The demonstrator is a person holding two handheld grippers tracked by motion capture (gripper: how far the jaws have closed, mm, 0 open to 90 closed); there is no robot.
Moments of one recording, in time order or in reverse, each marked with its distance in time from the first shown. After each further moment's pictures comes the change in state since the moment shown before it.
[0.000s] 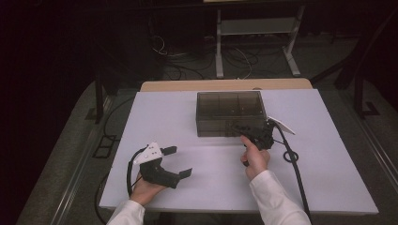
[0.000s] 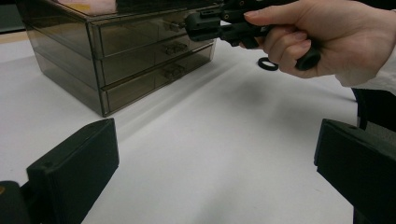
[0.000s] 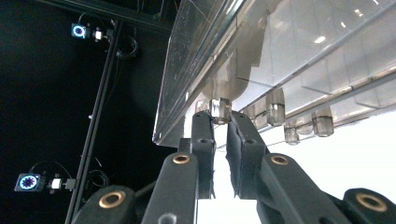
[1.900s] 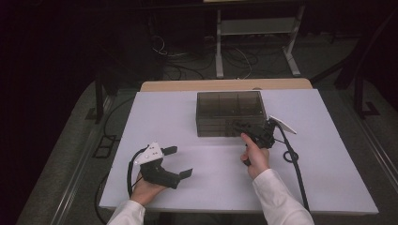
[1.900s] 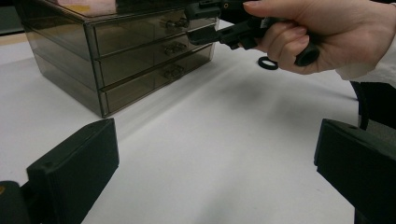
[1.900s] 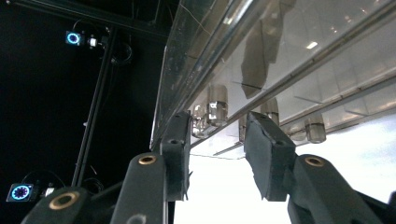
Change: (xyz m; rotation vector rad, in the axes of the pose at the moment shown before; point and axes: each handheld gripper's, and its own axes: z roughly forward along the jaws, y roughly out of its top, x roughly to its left) left arm -0.001 0.000 0.001 0.001 0.003 0.008; right arm 0.002 0.002 -0.001 -0.022 -0.028 0.011
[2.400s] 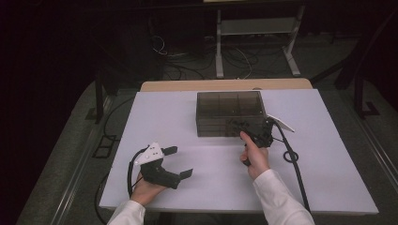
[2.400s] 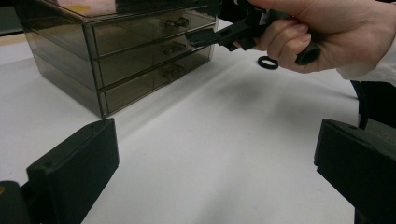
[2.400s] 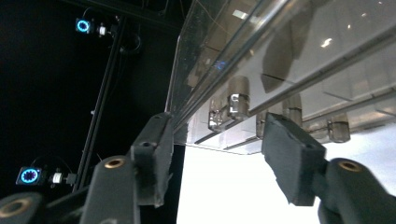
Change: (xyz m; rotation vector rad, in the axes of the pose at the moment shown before) left arm -0.001 0.000 0.001 0.003 0.000 0.003; right arm 0.004 -0.001 0.003 0.030 0.037 -0.032
